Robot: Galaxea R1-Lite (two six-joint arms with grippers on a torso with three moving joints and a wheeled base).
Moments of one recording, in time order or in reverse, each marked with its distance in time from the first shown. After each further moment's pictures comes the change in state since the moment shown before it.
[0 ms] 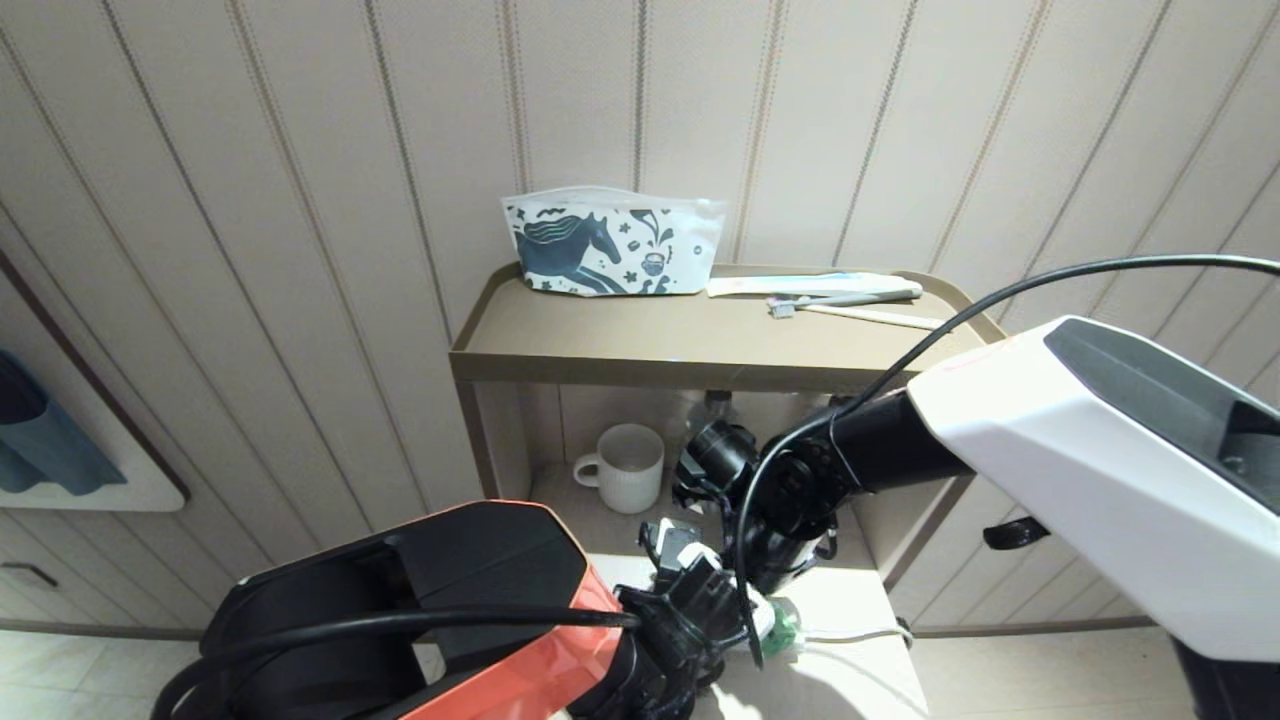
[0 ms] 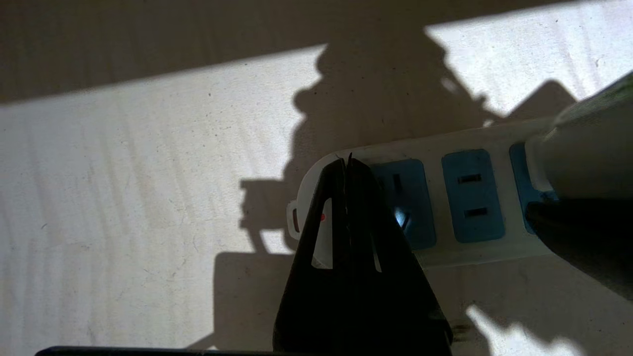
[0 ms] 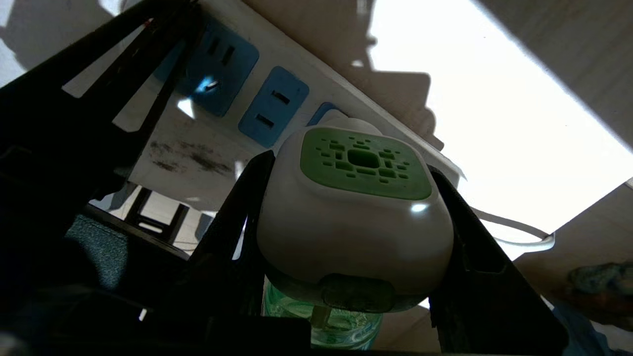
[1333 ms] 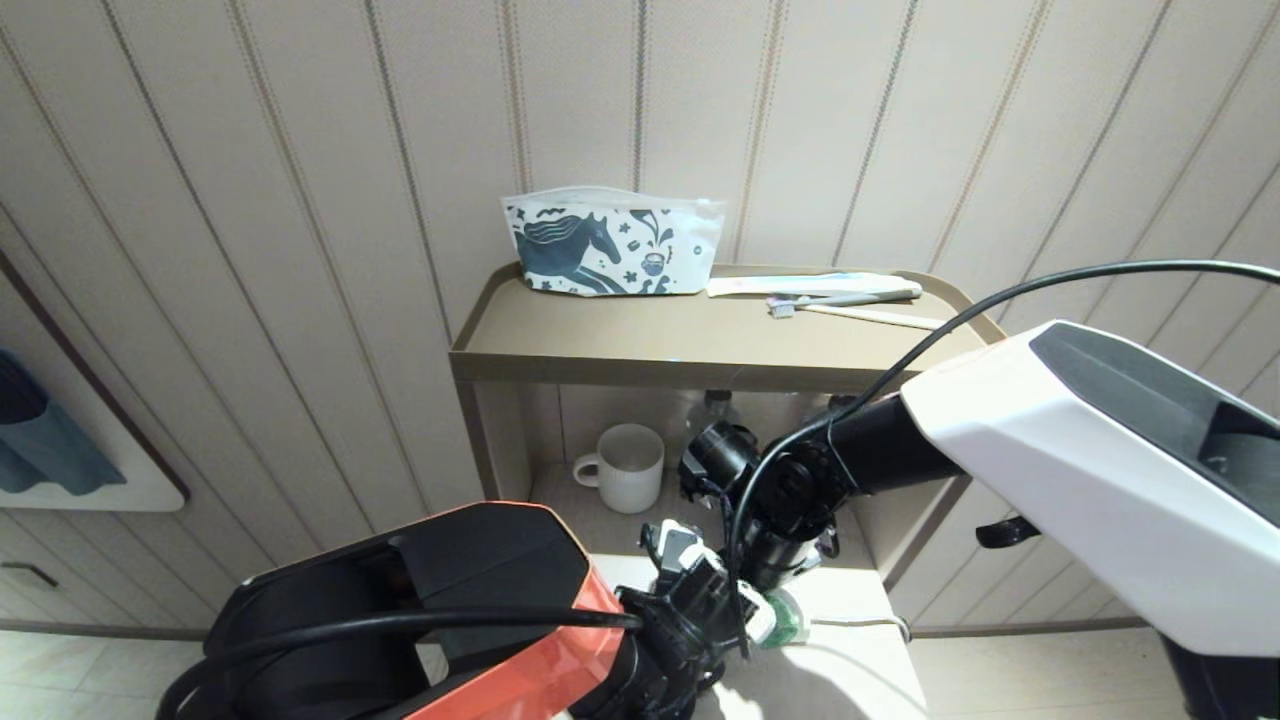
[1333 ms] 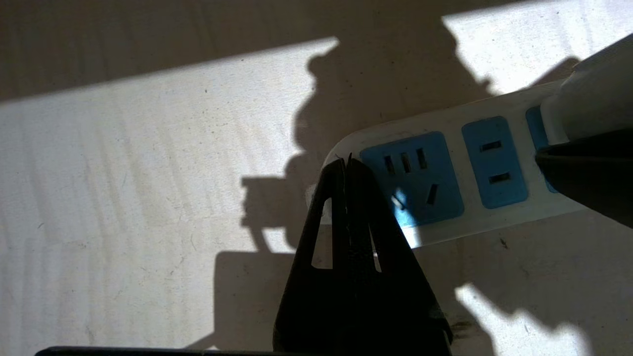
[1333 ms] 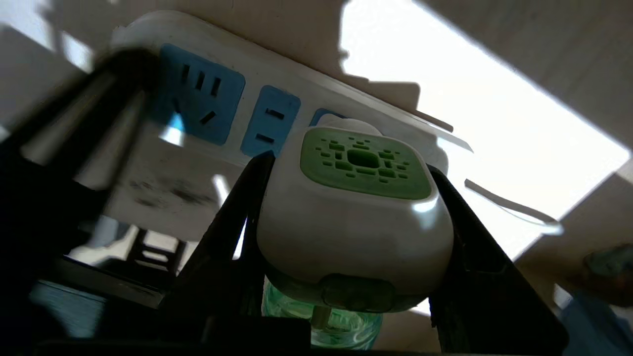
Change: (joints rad) left arm -0.002 0.002 -0.003 0.001 -0.002 0.004; right arm -0.009 0.018 0.005 -0.050 -0.054 0.067
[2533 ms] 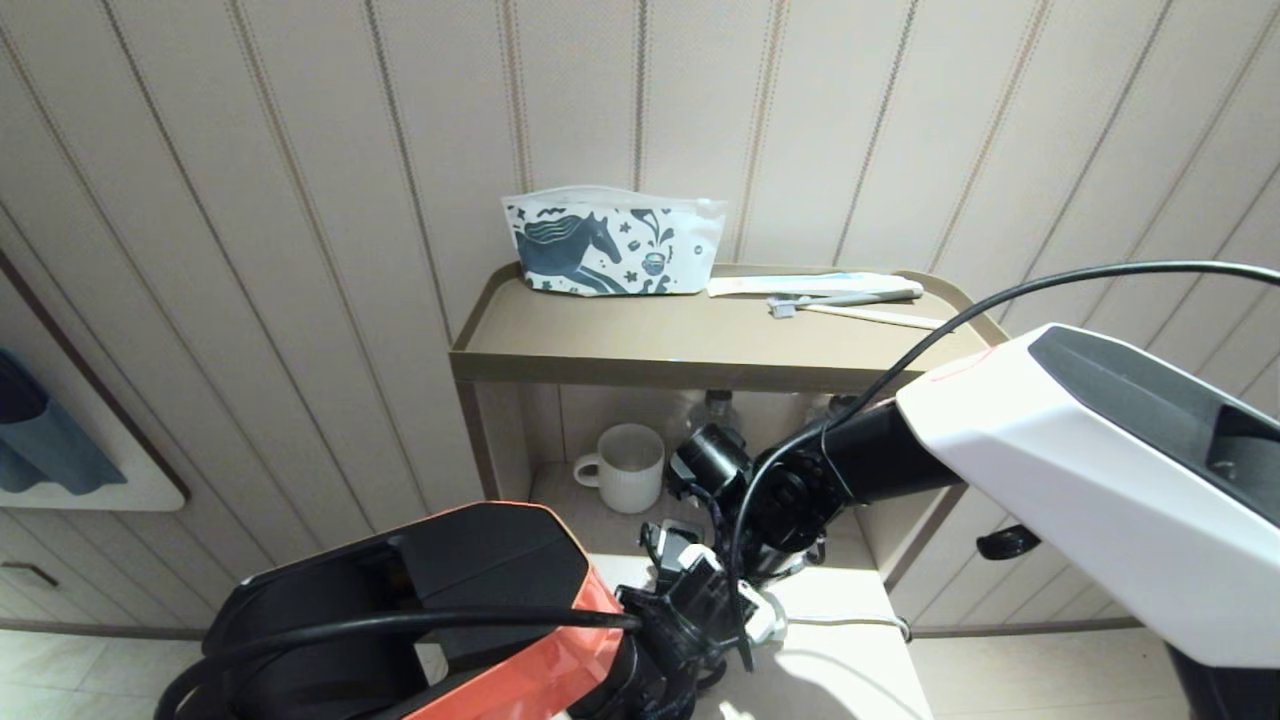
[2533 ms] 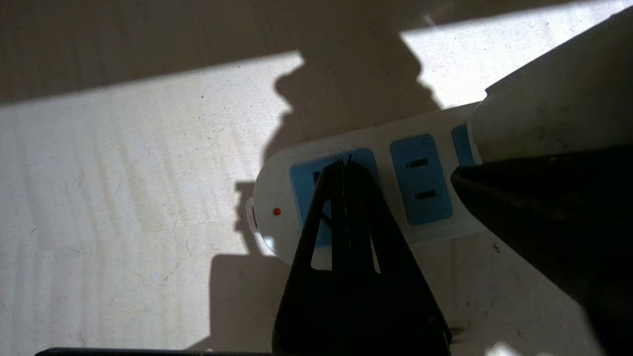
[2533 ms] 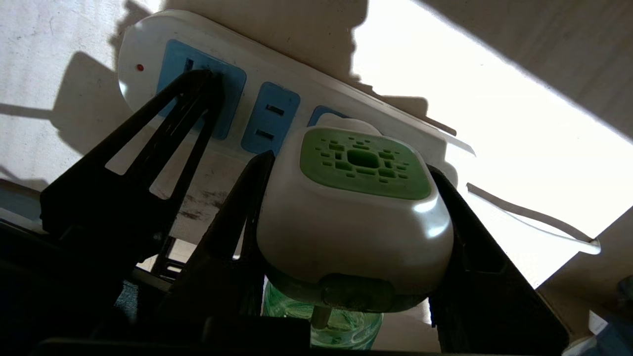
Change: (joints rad) left arm 0.000 0.000 0.007 -0.010 -0.002 -0.003; right arm 0.023 -0.016 0.021 -0.042 0.006 0.051
